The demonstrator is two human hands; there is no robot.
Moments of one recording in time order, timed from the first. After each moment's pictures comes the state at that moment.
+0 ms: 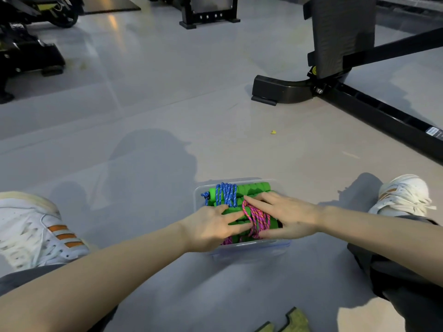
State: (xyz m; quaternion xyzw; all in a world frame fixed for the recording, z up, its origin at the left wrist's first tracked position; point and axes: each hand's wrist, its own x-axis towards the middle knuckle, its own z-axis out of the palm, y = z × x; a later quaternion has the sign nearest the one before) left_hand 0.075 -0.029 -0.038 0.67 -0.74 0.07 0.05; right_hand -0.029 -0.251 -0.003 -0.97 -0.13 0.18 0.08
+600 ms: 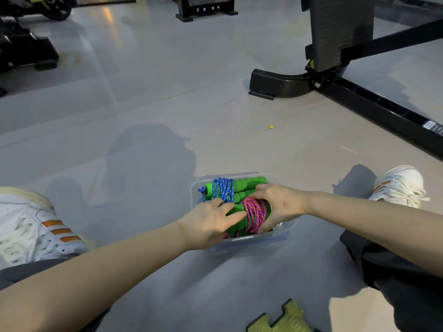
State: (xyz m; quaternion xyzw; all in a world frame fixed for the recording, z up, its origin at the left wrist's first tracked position) left_hand 0.066 -0.032 -0.045 0.73 -0.68 0.09 0.07; right_hand -0.009 -0.245 -0.001 -0.97 -0.05 0.21 0.14
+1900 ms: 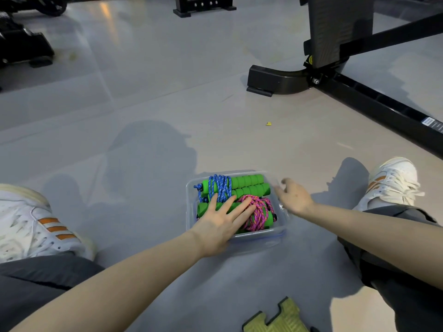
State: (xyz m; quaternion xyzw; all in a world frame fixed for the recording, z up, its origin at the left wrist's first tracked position) left_hand 0.033 -0.051 -0.047 0.79 -0.60 -0.03 -0.13; right_hand -0.027 -0.275 -0.045 -0.89 0.34 0.07 0.29
